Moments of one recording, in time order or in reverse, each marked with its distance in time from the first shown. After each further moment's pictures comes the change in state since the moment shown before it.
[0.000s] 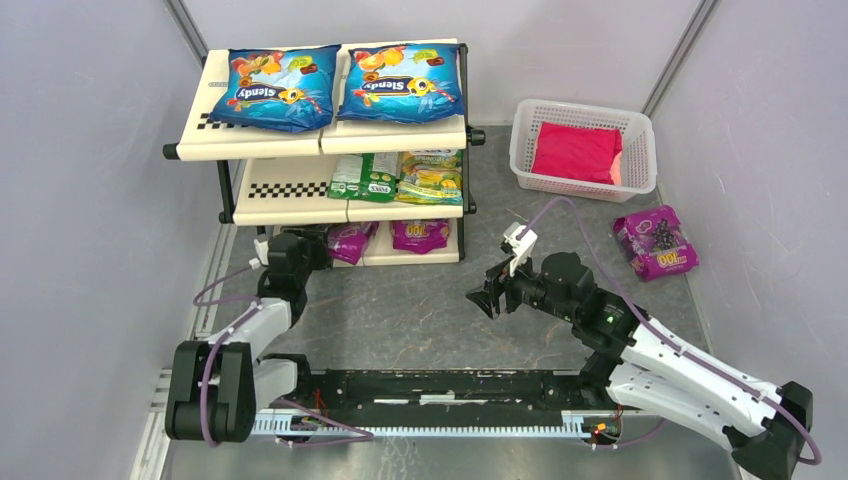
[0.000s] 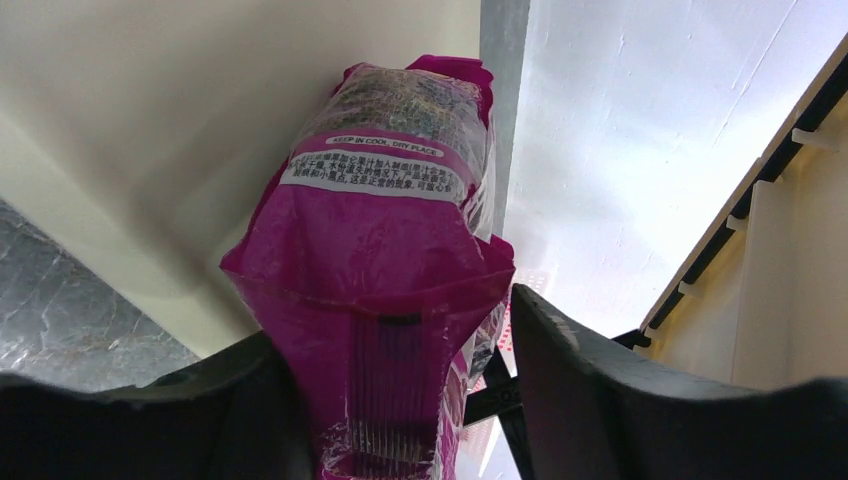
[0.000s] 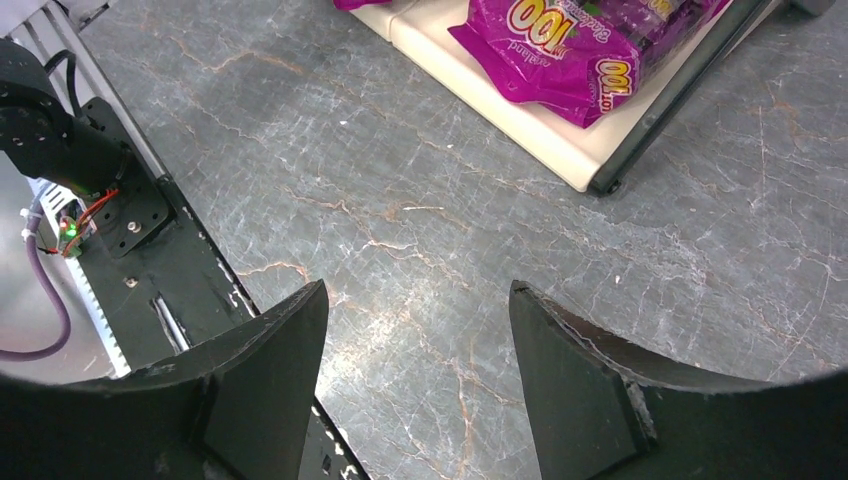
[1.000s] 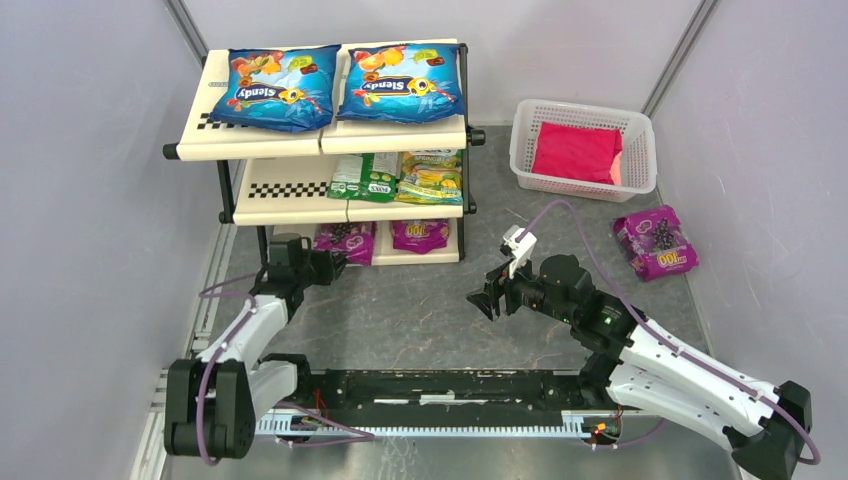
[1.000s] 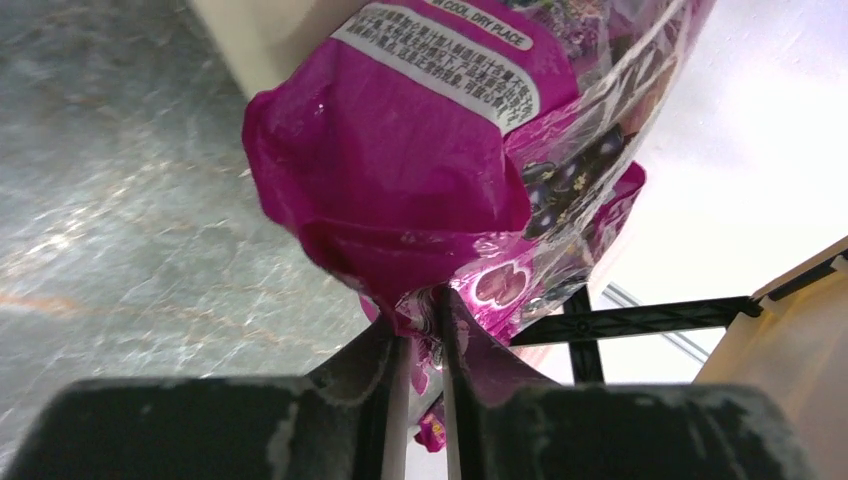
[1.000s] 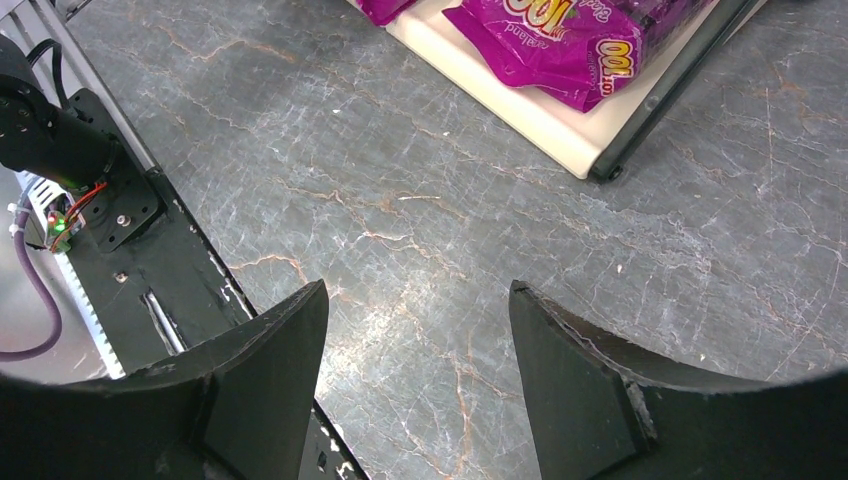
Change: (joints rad) left arm 0.000 -0.123 0.079 -0.495 0.195 0.008; right arm 0.000 -0.008 -0.032 0.016 0.004 0.008
